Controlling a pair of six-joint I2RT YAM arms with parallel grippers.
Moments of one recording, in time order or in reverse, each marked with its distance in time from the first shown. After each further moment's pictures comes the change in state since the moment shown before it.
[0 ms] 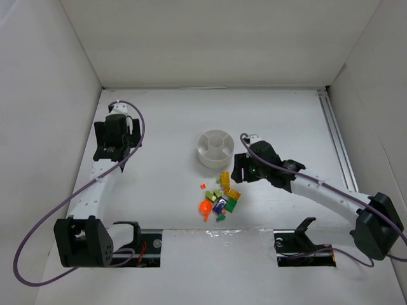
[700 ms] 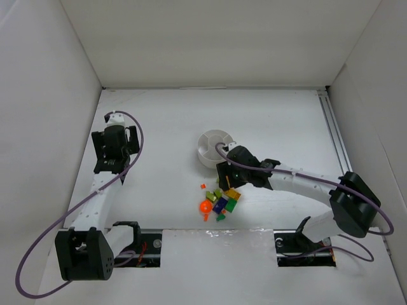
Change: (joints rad) left arm 0.019 -0.114 -0.174 0.124 -0.031 -0.026; right arm 0.149 0.239 0.066 0.040 0.035 -0.047
